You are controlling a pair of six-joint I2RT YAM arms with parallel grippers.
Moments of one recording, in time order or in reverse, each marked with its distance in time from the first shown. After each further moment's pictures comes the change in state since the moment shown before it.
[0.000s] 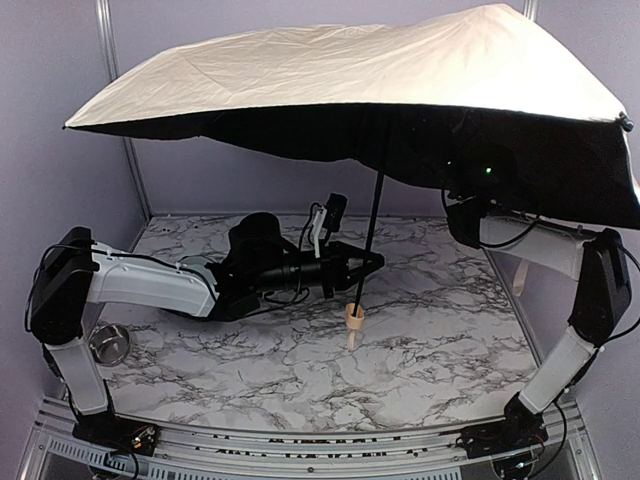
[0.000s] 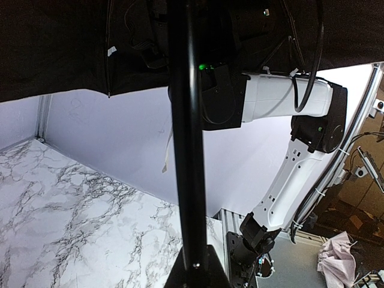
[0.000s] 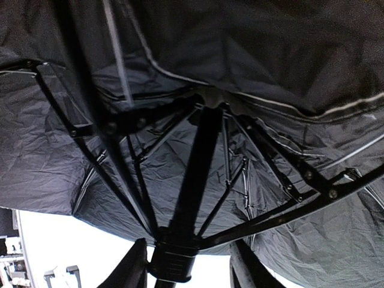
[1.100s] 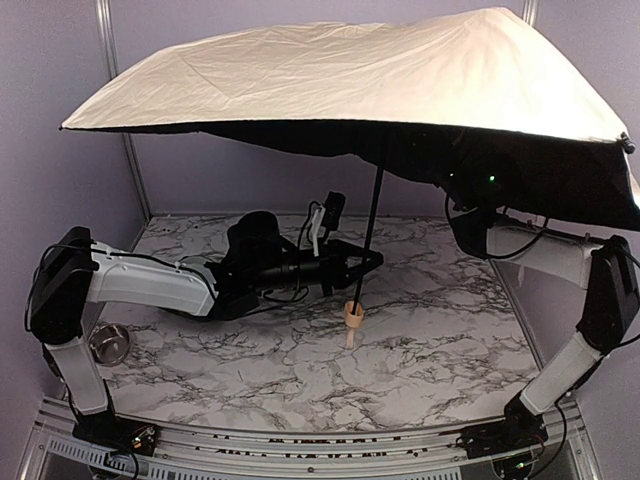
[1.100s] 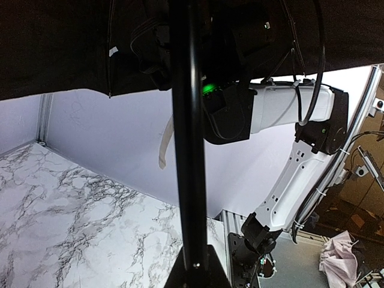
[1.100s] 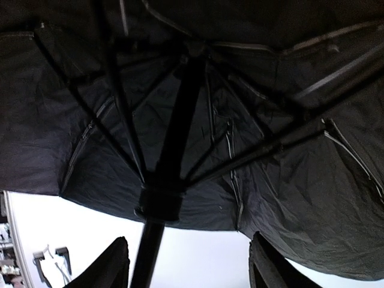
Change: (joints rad) left arm 0.008 -0.002 0.000 0.007 0.003 0.008; right arm -0.001 -0.067 -0.106 -0.055 -0.006 -0.076
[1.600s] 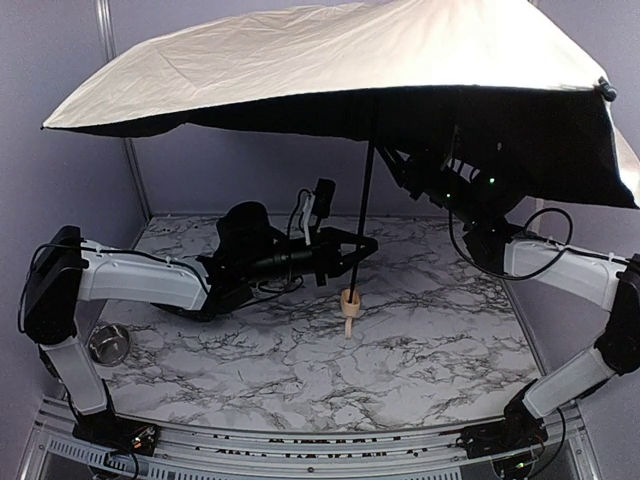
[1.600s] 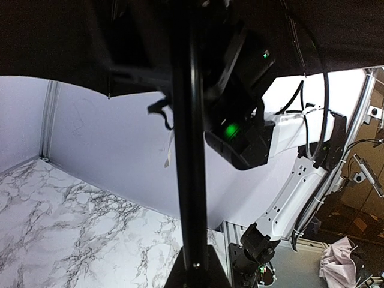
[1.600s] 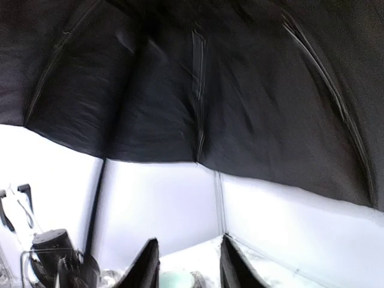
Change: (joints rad) left arm 0.023 -0.040 0.002 0.020 0.011 -0.002; right arm 0.041 -0.147 -0.123 -0.346 0.010 -0.349
